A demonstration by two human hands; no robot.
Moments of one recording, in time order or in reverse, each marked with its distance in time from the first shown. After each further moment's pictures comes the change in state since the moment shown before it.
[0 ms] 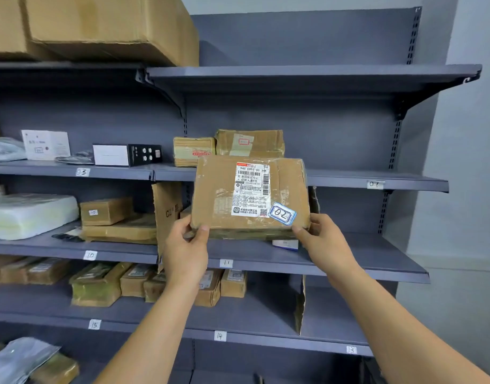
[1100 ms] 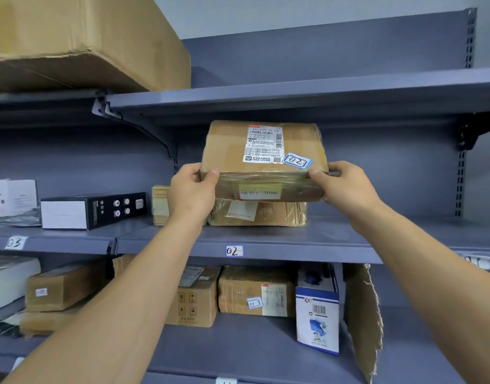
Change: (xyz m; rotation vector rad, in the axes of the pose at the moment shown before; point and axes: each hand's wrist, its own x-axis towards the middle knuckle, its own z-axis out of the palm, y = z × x) left_hand 0.272 0.073 0.154 0.071 -0.012 0.208; right_hand 0.294 -0.092 0.019 0.014 0.147 -0.217
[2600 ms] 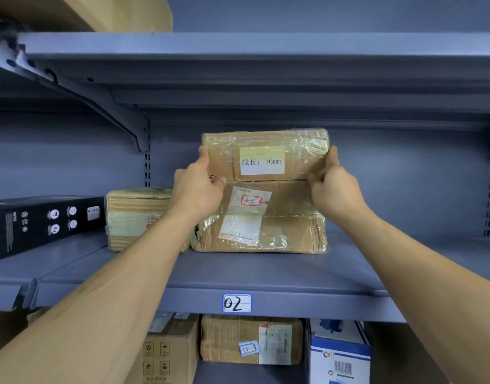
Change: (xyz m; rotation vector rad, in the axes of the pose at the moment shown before) left_hand 0.122 -0.063 0.066 0.445 -0.276 0.179; right_hand 0.118 0.047 0.087 -0.481 0.053 -0.146
